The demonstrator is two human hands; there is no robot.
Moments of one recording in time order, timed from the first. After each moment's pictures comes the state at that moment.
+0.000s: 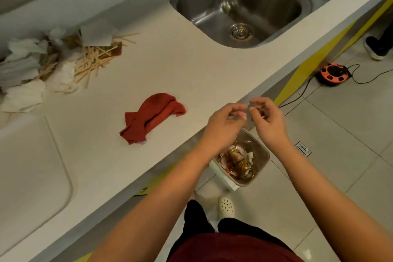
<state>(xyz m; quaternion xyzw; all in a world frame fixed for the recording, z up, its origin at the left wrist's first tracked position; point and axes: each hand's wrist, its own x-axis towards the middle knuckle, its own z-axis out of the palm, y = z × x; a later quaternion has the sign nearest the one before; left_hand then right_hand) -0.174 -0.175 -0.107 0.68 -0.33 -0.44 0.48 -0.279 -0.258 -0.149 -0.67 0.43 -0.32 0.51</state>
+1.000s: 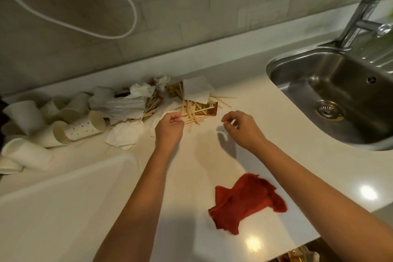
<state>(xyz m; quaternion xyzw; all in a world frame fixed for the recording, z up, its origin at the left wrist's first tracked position) 0.160 -0.089 -0.071 0.84 -0.05 -0.12 0.52 0.046 -0.248 -0.076 -0.87 0.24 -0.11 0.41</state>
